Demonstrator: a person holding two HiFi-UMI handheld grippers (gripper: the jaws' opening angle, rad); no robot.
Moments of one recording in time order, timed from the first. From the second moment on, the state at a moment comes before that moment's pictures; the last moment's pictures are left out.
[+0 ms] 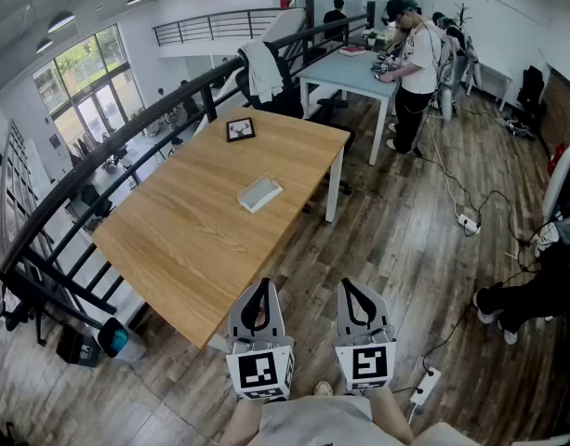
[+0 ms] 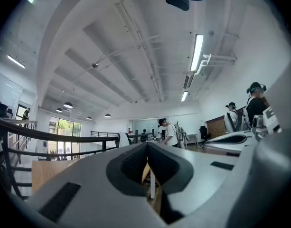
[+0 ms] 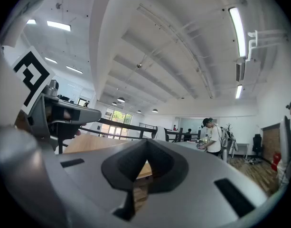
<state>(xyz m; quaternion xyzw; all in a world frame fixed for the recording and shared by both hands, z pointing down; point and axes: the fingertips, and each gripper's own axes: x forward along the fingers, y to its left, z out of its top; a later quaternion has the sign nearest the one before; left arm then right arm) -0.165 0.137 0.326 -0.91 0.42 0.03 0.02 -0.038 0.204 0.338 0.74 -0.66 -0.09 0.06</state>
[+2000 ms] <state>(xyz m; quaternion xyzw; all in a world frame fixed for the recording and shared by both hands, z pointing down) -0.046 0.044 0.344 -0.90 0.43 0.08 0.05 0.059 0.103 0.372 0.67 -0.73 -0.10 0.02</state>
